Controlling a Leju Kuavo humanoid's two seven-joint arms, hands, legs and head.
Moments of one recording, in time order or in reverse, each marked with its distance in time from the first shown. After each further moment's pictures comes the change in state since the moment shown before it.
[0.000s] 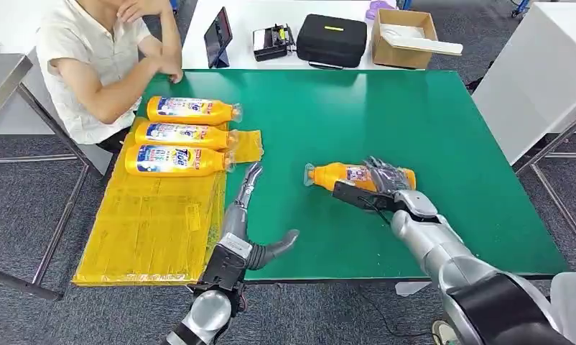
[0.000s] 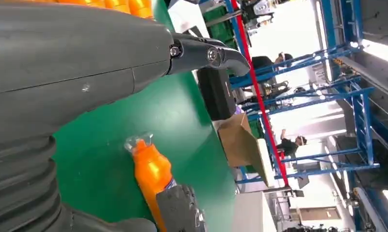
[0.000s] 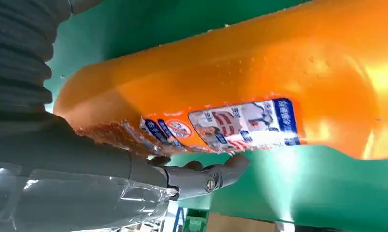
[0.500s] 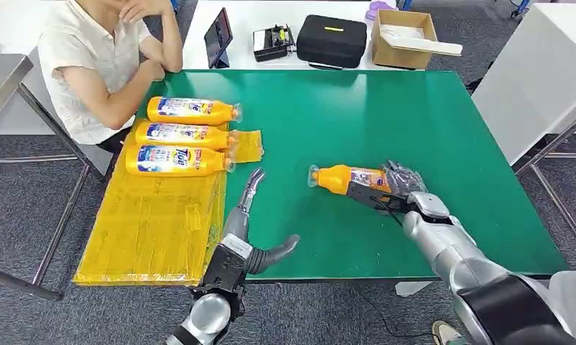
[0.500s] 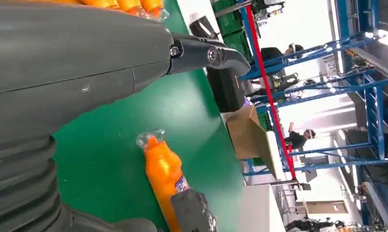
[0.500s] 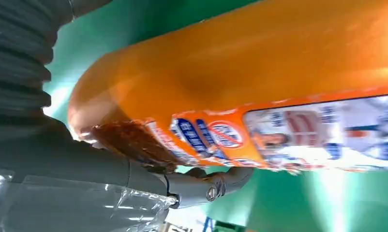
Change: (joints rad) left arm 0.013 0.005 0.000 0.005 0.013 -0.021 0.019; right arm 0.004 -0.050 -0.002 0.000 0.051 0.063 0.128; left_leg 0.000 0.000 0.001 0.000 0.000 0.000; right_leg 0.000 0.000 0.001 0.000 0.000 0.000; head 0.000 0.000
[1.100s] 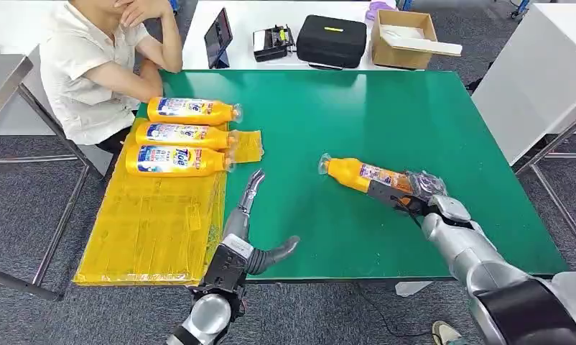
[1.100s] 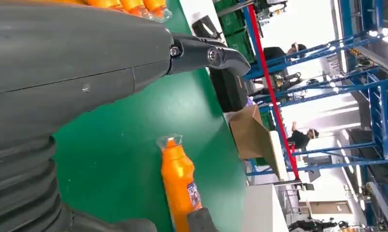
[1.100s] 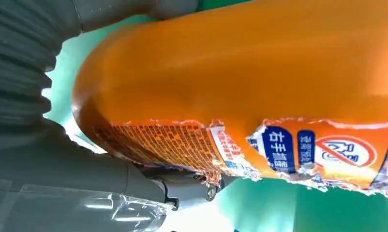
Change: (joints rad) left arm -0.001 0.000 0.001 0.010 -0.002 -0.002 0.001; right arm 0.015 -0.067 -0.038 0.019 -0.052 0.017 -0.001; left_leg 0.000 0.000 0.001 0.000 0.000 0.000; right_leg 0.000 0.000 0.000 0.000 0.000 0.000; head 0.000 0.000
